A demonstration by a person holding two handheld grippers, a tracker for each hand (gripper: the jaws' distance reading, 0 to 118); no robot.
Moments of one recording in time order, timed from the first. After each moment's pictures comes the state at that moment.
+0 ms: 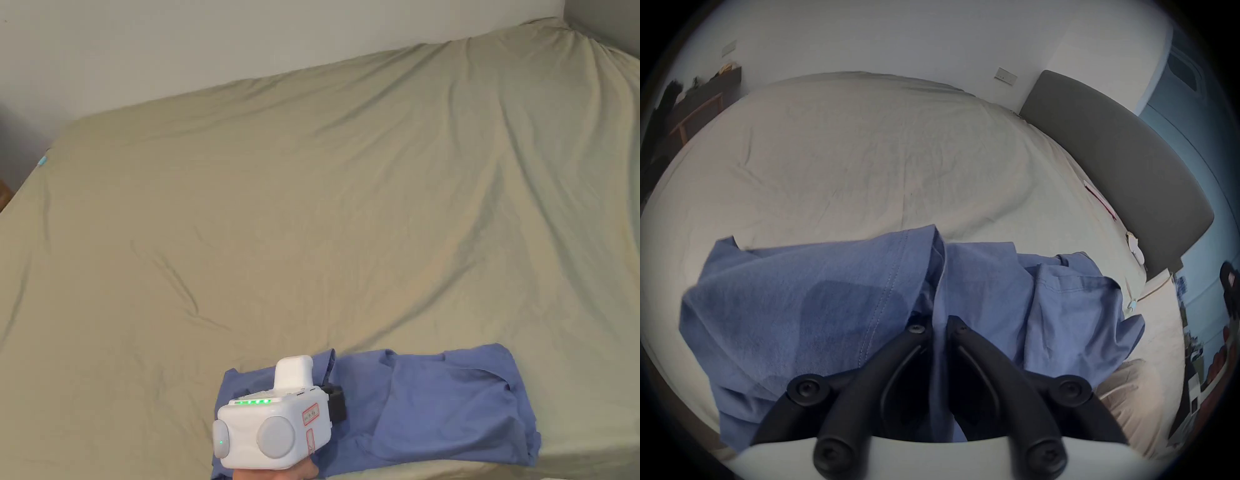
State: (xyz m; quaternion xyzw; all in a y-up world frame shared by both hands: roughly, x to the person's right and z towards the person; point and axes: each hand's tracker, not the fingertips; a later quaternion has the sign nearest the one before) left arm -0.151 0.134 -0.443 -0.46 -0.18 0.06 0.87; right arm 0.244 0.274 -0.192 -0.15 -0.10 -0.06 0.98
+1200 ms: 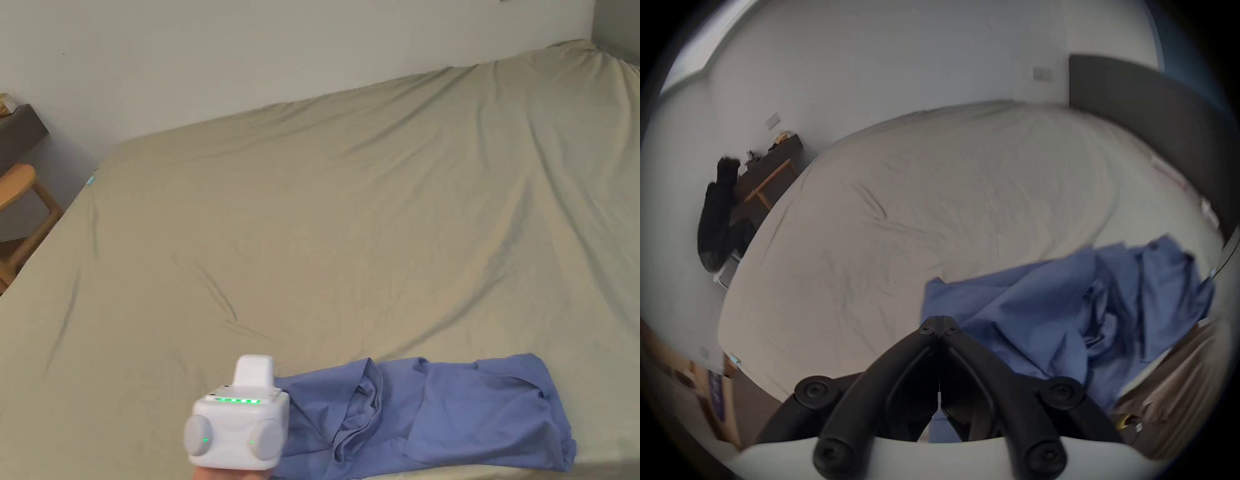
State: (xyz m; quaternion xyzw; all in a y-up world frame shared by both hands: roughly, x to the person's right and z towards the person) left arm -0.207 0.168 -0.440 -0.43 0.01 -0.15 0.89; right arm 0.200 0.290 -0.182 -0.12 -0.05 -0.04 0.99
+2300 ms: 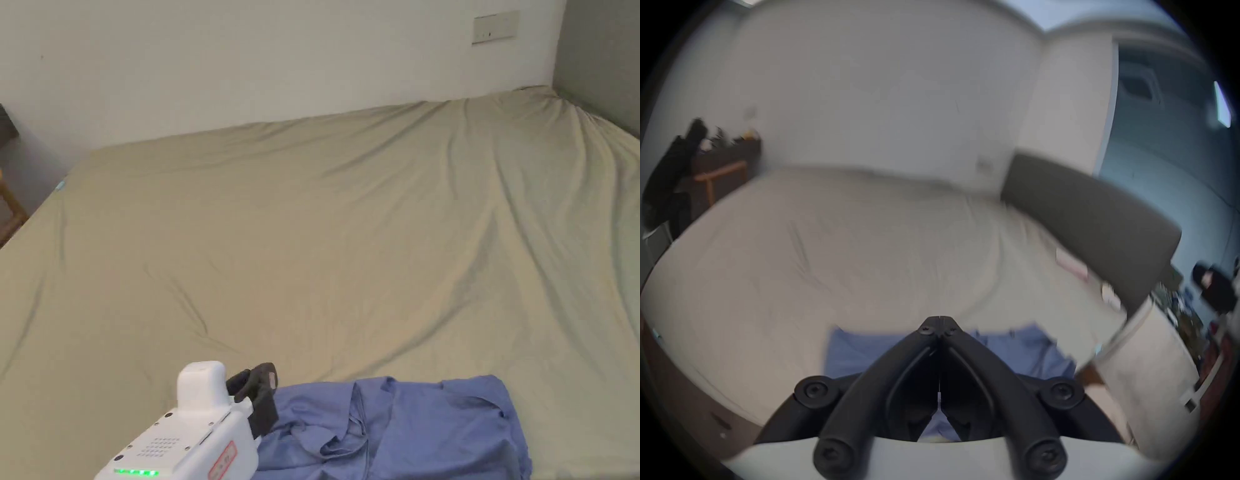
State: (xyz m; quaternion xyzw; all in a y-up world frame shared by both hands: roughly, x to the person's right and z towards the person) left arm -0.252 0.275 -0.338 -0.20 -0.16 0.11 0.96; right arm 0.177 0.330 -0.160 -0.07 0.00 -0.04 1.00
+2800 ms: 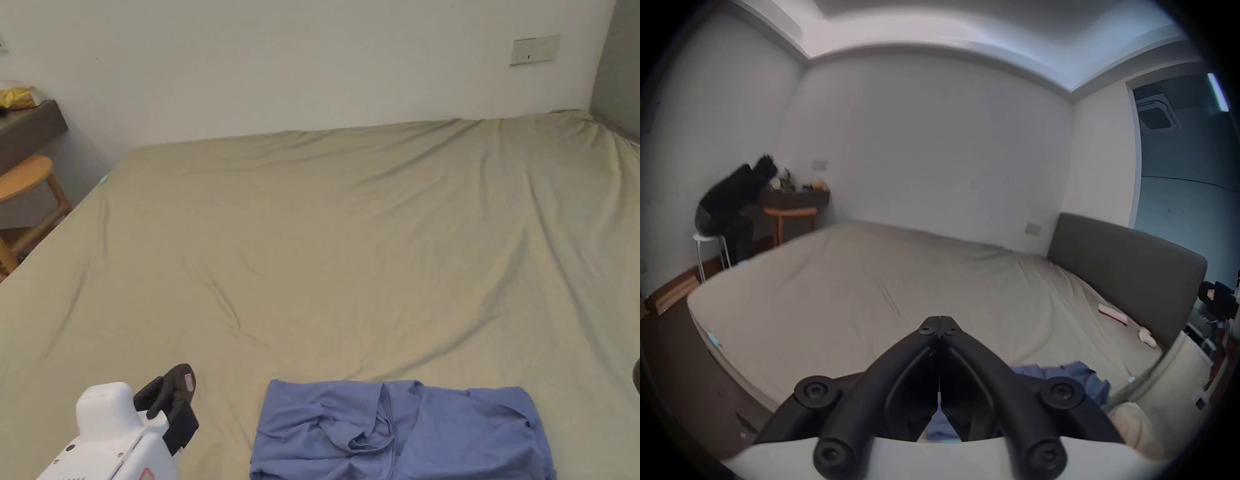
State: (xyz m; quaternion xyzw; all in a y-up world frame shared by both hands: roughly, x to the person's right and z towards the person) left arm -0.330 0.286 -0.294 -0.16 -0.06 0.11 0.98; right arm 0.145 0.332 -0.160 -0.02 0.02 -0.01 1.00
